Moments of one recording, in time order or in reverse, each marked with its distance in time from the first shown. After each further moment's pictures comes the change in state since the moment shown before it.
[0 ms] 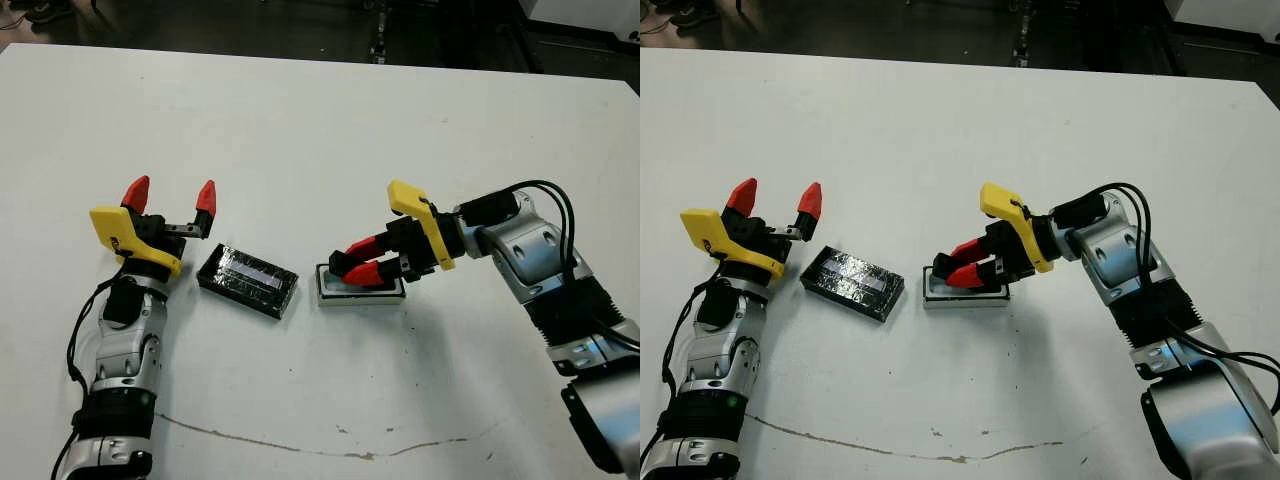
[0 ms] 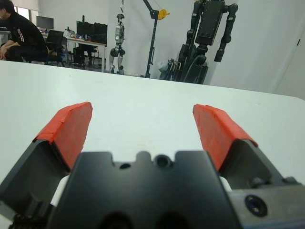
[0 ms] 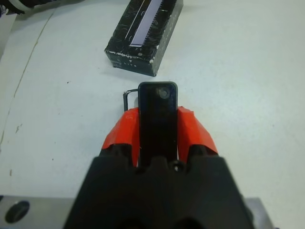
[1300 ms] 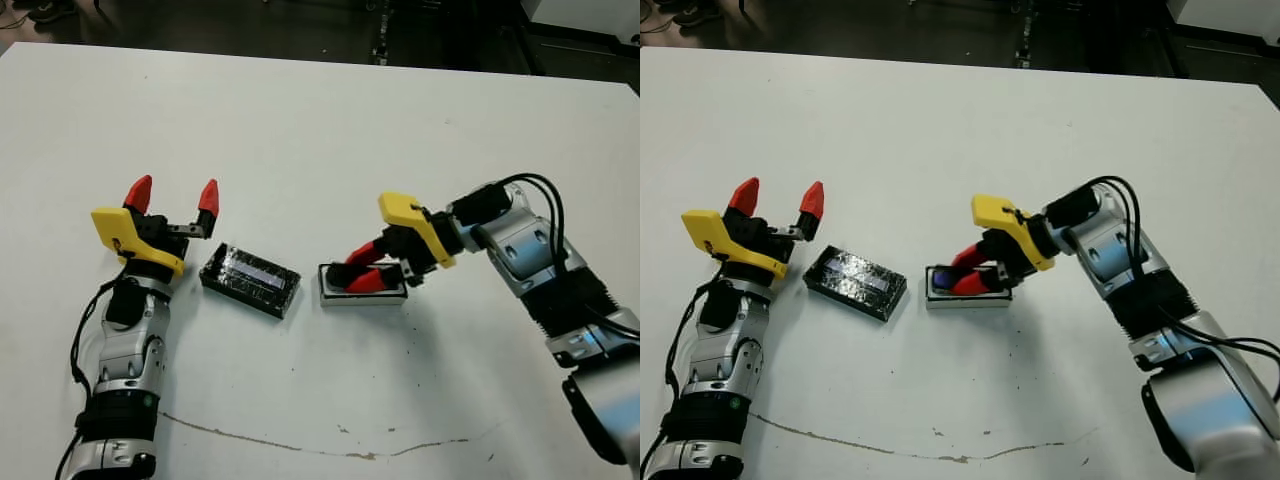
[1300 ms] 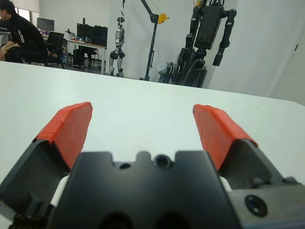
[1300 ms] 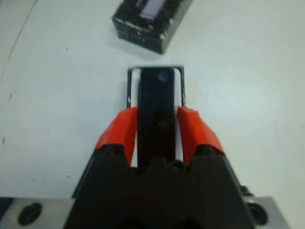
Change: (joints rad) left arm 0.006 -0.013 0.000 -0.014 -0.001 0.000 -0.002; right arm -0.057 -0.035 0.065 0.066 -0.078 -0.096 0.070
